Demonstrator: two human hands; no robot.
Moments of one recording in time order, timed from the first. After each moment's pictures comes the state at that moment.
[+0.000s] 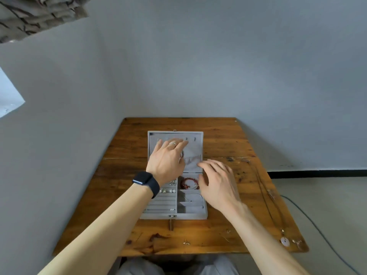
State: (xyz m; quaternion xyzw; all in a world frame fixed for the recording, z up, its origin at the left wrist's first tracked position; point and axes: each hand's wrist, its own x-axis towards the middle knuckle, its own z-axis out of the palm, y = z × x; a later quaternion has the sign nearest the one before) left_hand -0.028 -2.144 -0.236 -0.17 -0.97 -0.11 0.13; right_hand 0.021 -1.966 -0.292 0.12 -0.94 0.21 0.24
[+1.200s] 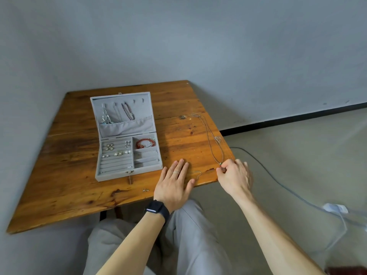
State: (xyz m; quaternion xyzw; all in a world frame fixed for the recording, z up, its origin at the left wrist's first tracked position) left_hand 0.130 -2.025 -0.387 -0.24 -0.96 -0.10 -0.05; right_hand 0.164 -1.818 -0.361 -0.24 -0.96 0.14 0.10
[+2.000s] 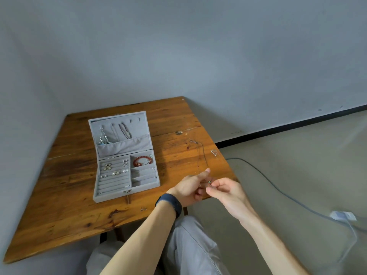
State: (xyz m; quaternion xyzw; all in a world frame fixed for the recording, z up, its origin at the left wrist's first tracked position) left_hand 0.107 -1.965 -0.319 0.01 -0.61 -0.65 -0.45; right_hand 0.202 -1.835 -0.316 -0.22 -0.76 0.61 0.00
